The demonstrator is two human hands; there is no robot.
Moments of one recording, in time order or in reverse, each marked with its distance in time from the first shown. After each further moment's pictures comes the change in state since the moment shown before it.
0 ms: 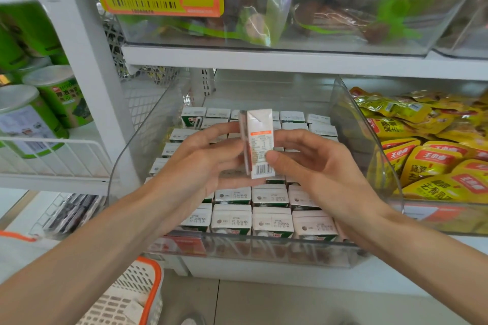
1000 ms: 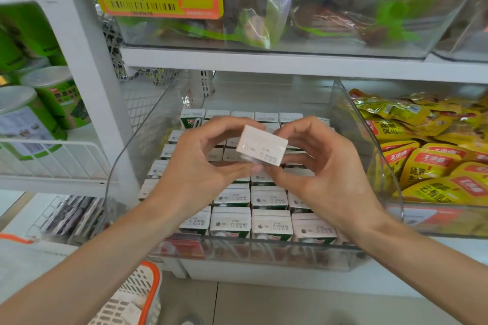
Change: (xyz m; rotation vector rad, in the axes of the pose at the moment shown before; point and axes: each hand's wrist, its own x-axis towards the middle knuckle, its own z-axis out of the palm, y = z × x) left_hand -0.003 -0.001 0.005 0.611 0.119 0.416; right_hand 0.001 0.000 0.002 -0.171 0.045 -0.302
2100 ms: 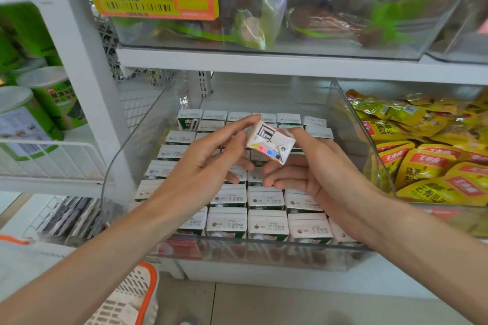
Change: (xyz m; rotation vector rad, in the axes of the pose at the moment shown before) left_hand -0.003 0.000 0.007 -0.094 -0.073 -0.081; right_hand 0.018 -0.014 0.000 0.362 0.040 0.679
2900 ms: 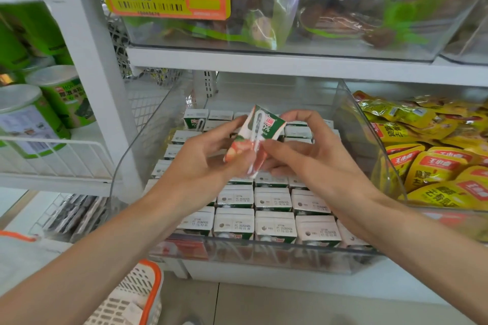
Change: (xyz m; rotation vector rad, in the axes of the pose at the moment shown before) left_hand 0.002 -0.007 -0.013 0.025 0.027 -0.123; right_hand 0.008 0.005 0.004 -0.193 -0.038 -0.262
